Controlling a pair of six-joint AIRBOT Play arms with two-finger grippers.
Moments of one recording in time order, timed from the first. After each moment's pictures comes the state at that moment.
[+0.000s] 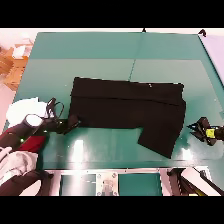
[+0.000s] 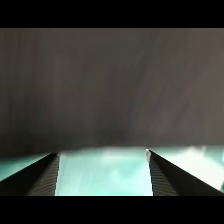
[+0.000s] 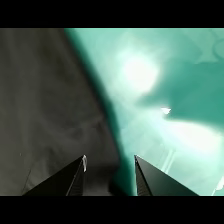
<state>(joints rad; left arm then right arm) -0.17 -1.04 0.42 0.68 -0.60 -1.48 -0.91 -1.03 0.56 -1.02 1.15 1.38</state>
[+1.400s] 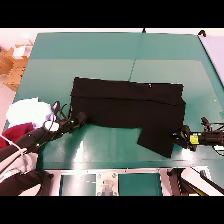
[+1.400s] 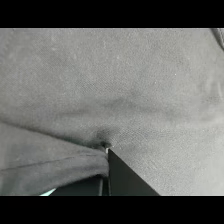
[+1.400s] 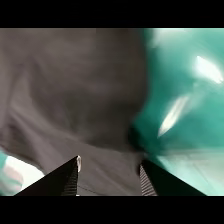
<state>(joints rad) -0.40 -1.17 0.38 0.40 -0.20 -1.51 -0.80 -1.09 0.41 -0.97 1.23 1.31</state>
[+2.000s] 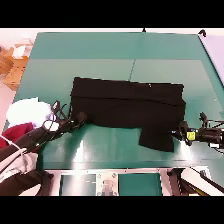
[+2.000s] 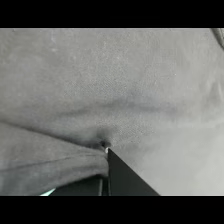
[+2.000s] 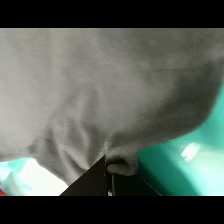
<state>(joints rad) -0.40 -1.16 0.40 0.40 -0.23 -1.49 -0.77 -1.09 0.41 -0.79 1.22 1.15</state>
